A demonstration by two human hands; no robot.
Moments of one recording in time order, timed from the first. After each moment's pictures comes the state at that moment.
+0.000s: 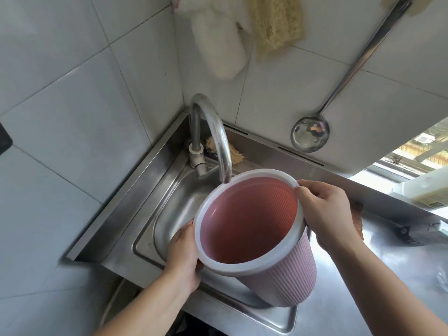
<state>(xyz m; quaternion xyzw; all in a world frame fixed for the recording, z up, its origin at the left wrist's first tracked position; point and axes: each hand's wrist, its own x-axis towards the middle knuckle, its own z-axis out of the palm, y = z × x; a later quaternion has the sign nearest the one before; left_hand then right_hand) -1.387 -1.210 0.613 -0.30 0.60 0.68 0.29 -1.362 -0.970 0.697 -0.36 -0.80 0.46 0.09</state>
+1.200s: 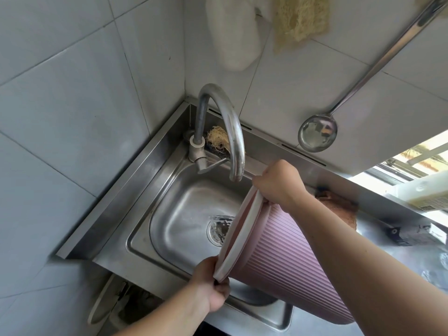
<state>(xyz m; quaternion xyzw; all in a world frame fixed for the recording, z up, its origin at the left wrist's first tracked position) -1.349 -1.192 0.526 -0.46 0.33 0.67 0.48 -1.453 -1.017 0.692 -0.32 -0.89 0.29 -0.12</state>
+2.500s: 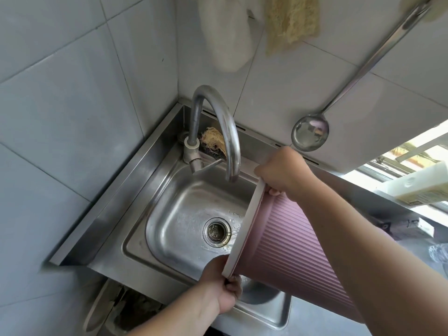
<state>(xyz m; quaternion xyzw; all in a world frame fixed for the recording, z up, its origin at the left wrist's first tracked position) -1.346 -1.175 0.567 -0.45 0.23 0.69 0.51 -1.462 -1.016 0.729 -0.35 -0.87 0.31 -0.14</state>
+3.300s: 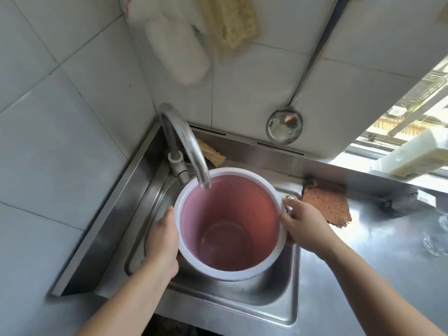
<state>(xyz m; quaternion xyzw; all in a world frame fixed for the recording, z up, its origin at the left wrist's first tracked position) -1.439 -1.216 0.611 -0.26 0.71 0.61 0.23 -1.330 -0.956 0.658 -0.32 -0.85 0.41 -0.09</state>
